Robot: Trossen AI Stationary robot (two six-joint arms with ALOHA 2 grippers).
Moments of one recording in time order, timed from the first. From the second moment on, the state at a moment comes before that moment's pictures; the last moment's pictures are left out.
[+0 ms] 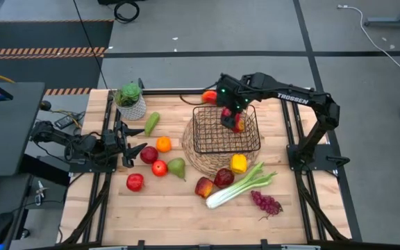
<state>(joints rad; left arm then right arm) -0.36 0.14 0.01 0.46 -0.63 0.15 -0.34 1.68 1.69 -1.20 -0.04 0.04</state>
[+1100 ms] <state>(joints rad) -0.36 0.14 0.01 0.46 -0.63 0.15 -0.34 1.68 1.69 -1.28 0.34 -1.39</state>
